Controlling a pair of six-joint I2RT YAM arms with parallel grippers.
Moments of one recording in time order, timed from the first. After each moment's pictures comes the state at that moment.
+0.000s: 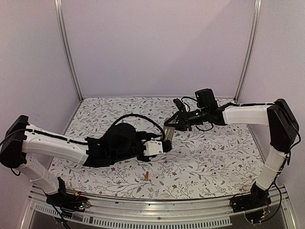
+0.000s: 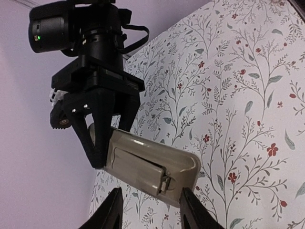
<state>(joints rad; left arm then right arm) -1.17 1.51 0.82 0.33 -0.25 0.83 0.59 1.78 1.16 0.06 -0.91 0.73</state>
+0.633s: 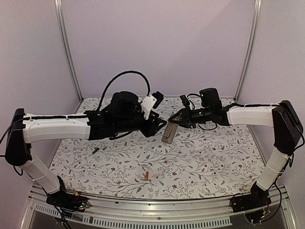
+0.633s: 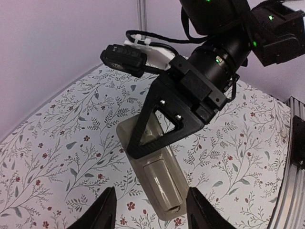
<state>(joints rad) -0.99 1.55 1.12 0.04 -0.10 0.00 0.57 1.73 1.12 0.07 -0.72 0.70</state>
